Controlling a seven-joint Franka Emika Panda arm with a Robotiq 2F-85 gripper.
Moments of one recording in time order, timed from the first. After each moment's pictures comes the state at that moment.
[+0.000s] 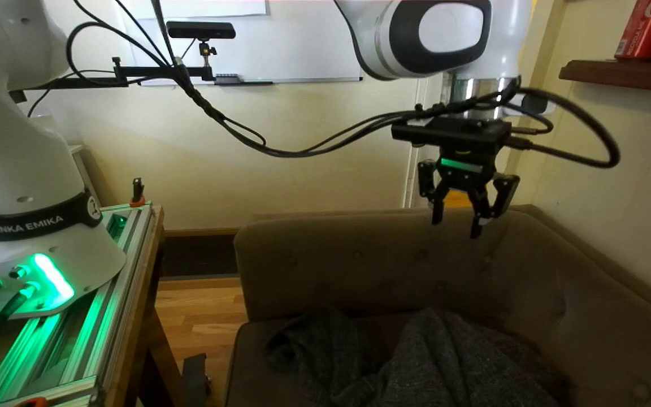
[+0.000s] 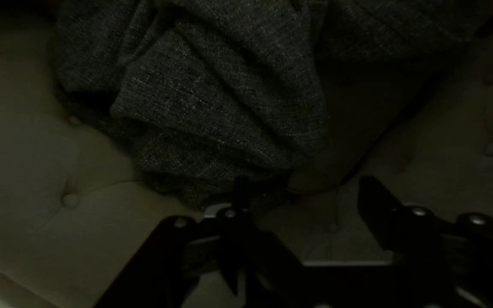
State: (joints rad) arm -0.31 0.44 0.01 -1.98 -0.16 2.47 -0.52
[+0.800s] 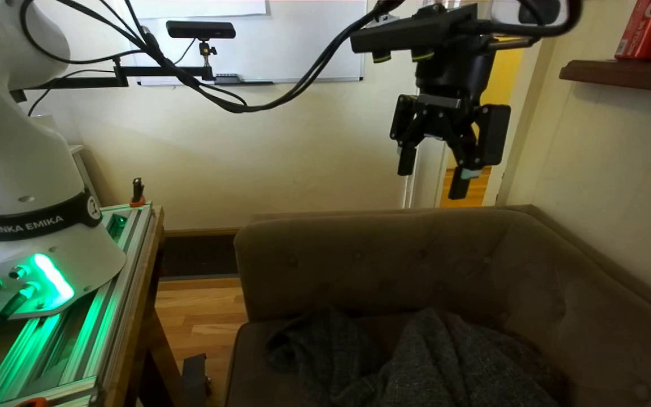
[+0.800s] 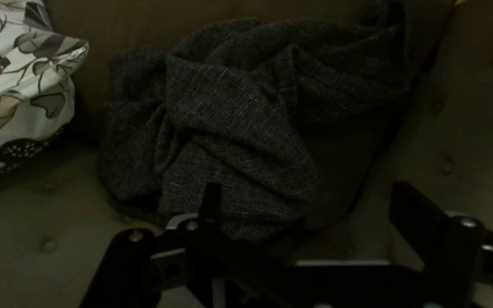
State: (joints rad) arm -0.29 0.15 -0.10 -2.13 -0.12 2.22 -0.39
